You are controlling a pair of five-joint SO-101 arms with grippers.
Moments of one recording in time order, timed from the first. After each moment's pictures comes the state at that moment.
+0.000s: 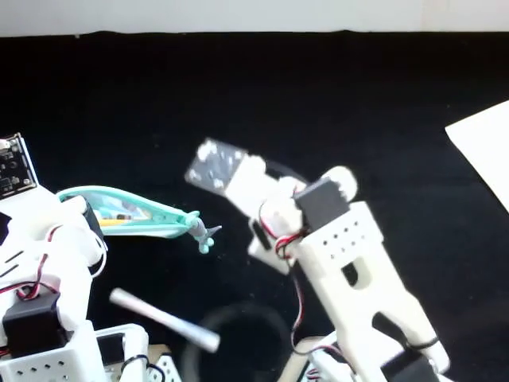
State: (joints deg) left arm -17.0 -64.3 45.1 67.4 -16.5; right arm -37.3 -28.6 14.5 98.1 30.5
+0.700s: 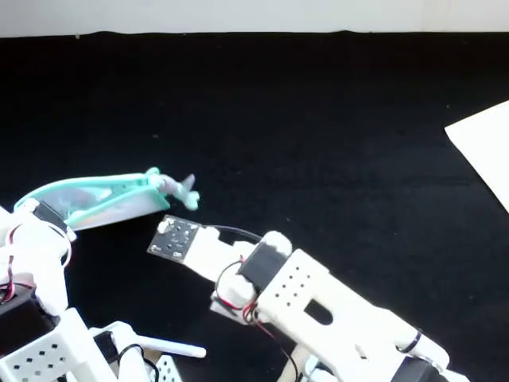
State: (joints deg) left arm -35.7 -64.2 47.3 62.1 -8.6; right arm -58.3 -32.8 41.4 74.9 15.1
